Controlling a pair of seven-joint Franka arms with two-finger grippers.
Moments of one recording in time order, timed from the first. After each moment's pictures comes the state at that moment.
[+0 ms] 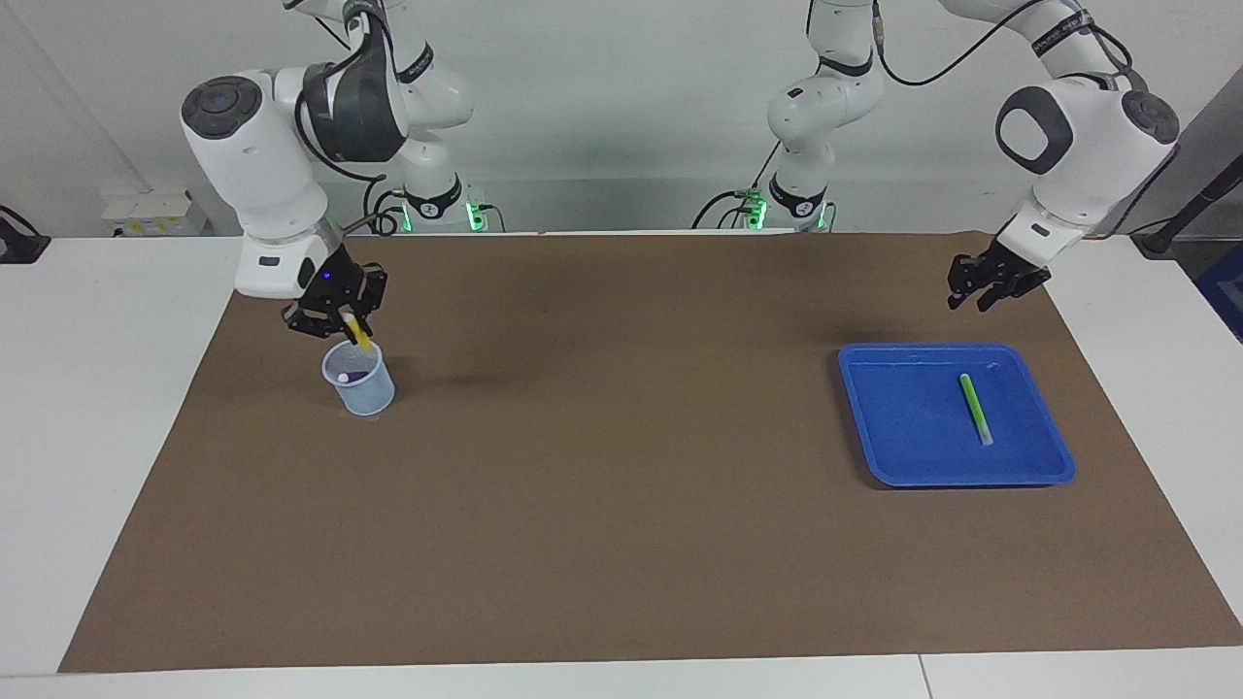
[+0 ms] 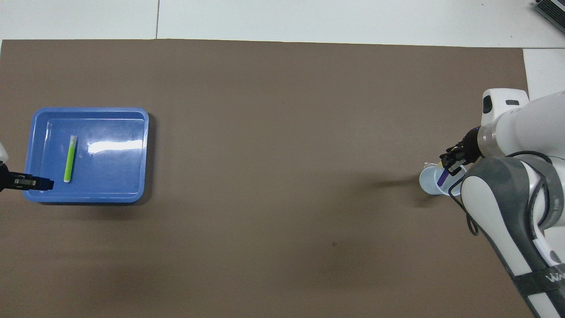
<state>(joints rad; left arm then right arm) 0.46 -0.06 -0.22 -2.13 -0.04 2.07 0.46 0.05 0.00 -0.03 -1.99 -0.02 2.01 -0.72</state>
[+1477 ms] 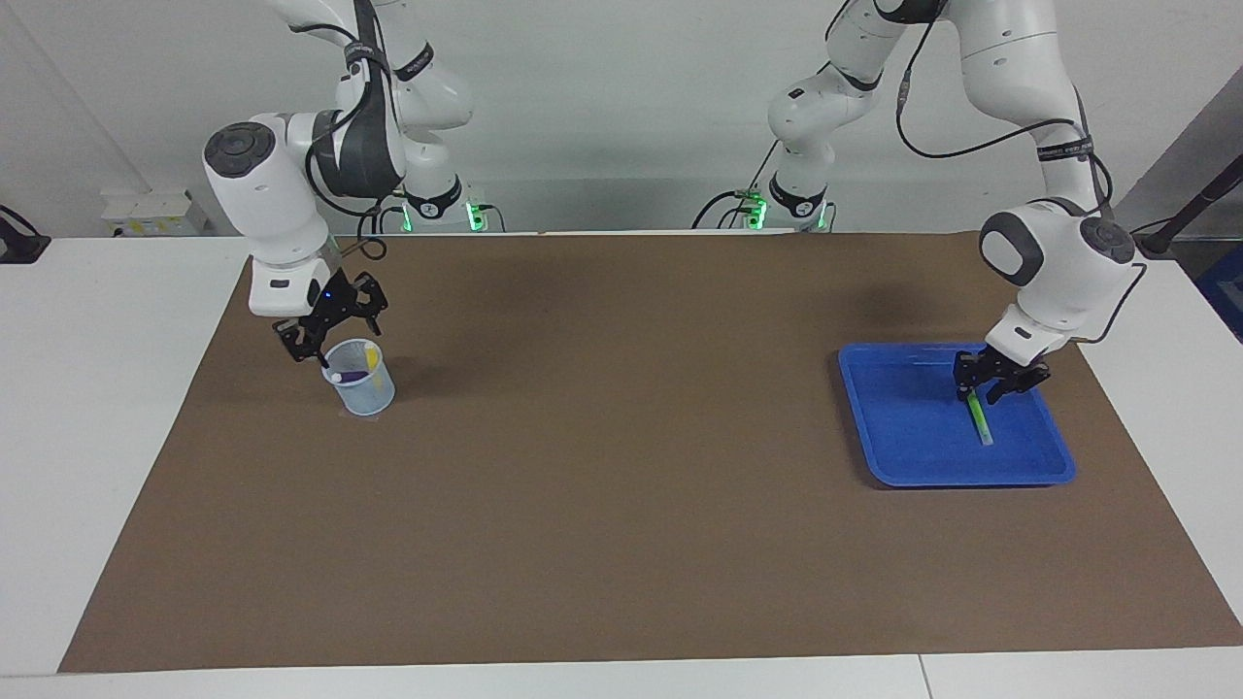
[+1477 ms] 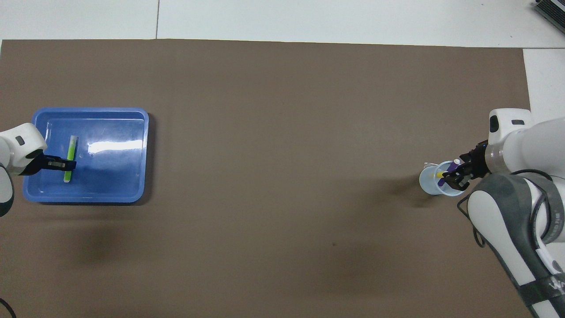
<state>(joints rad) 0.46 0.24 -0.23 -2.11 0.02 2.42 0.48 0.01 -0.06 -0.02 -2.12 -0.02 2.09 -0.76</state>
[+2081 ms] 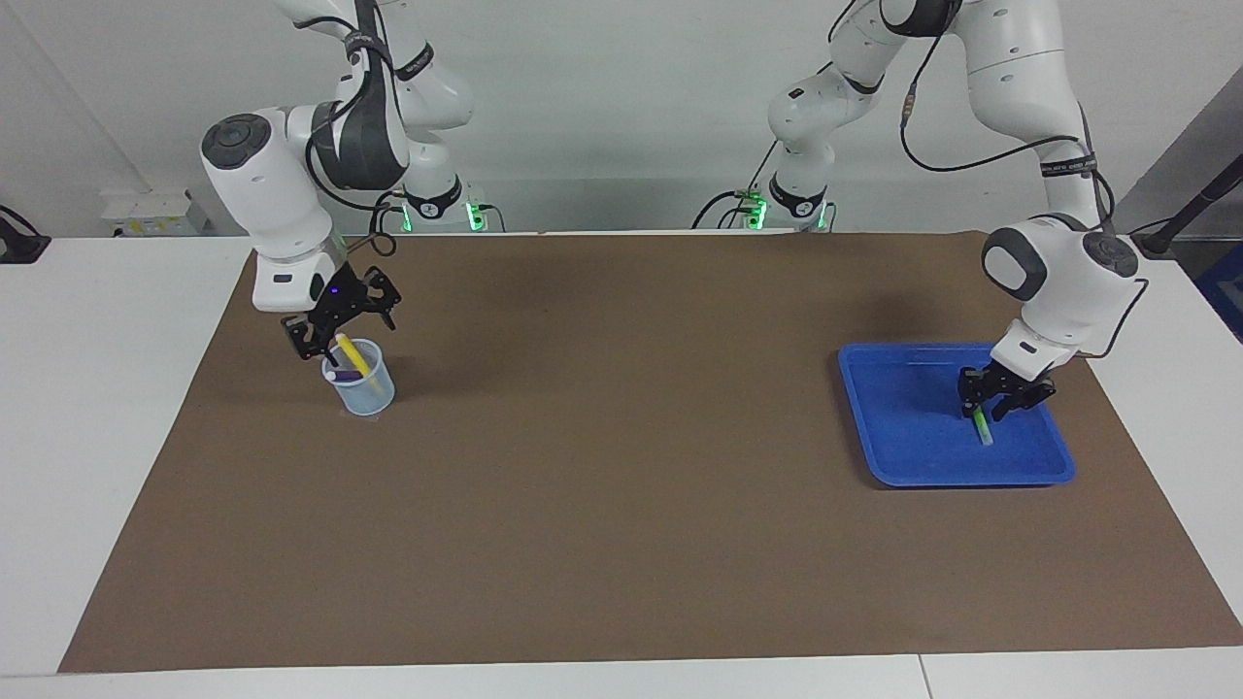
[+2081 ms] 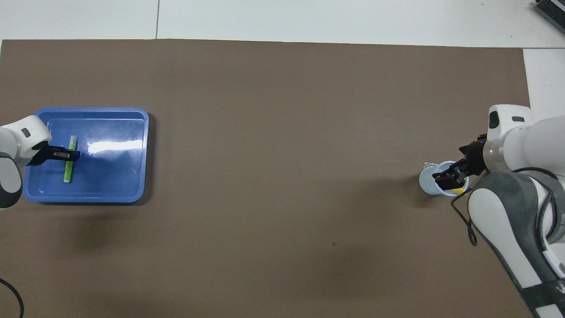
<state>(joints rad) 0.46 0.30 -0.23 -2.06 0.02 2.48 0.48 0.01 -0.07 -0.01 -2.10 0.05 2.08 -0.73</state>
